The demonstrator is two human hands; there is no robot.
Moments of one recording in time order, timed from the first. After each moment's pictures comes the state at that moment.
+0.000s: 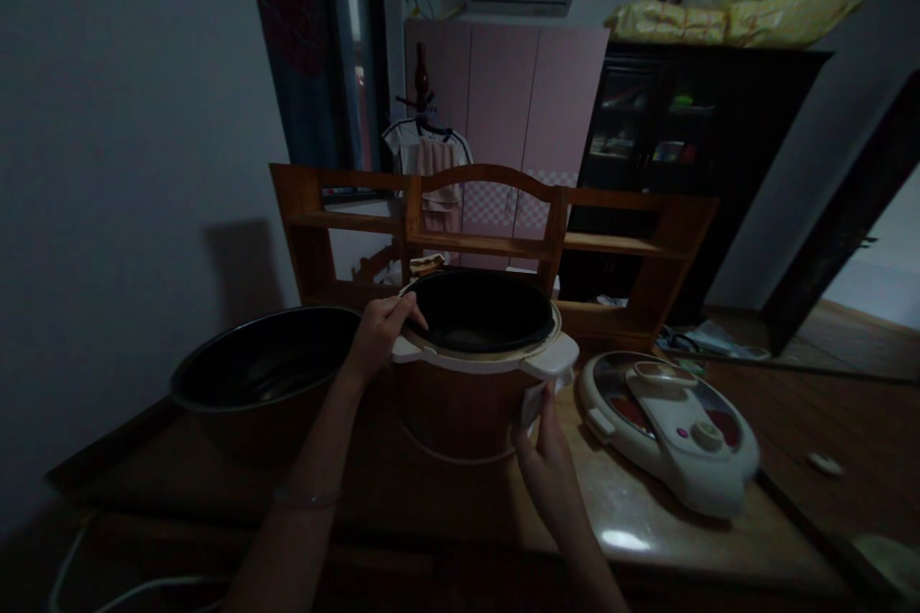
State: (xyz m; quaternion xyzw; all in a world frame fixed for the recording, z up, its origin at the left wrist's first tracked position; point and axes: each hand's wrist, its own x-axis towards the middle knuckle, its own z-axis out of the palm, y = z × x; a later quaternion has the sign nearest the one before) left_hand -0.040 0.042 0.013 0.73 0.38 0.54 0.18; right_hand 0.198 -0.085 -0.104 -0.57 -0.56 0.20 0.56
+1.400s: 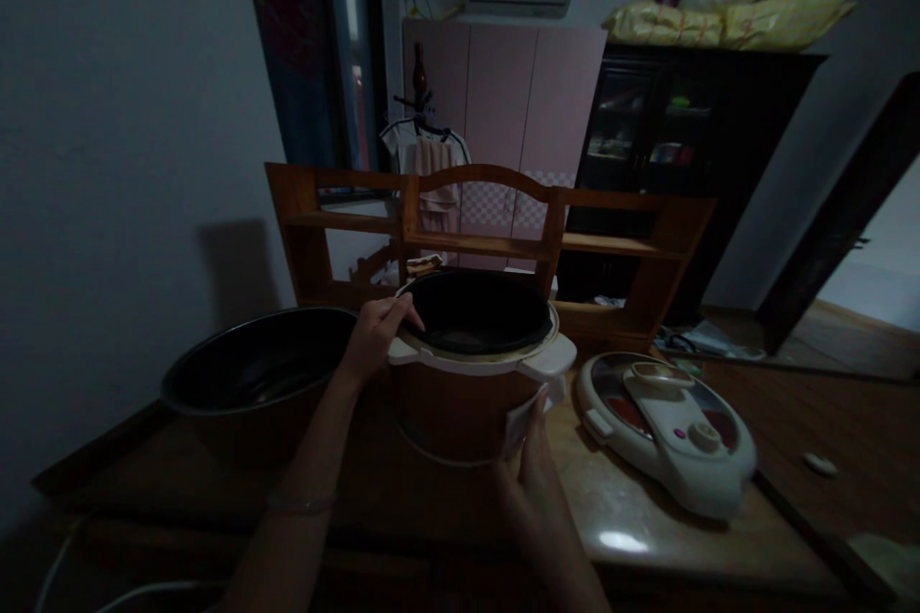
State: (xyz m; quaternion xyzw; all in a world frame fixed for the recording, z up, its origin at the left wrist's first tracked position) left_hand -0.041 0.043 0.013 0.73 0.37 0.54 0.19; right_hand 0.182 -0.103 -0.109 -0.58 -0.61 0.20 0.51
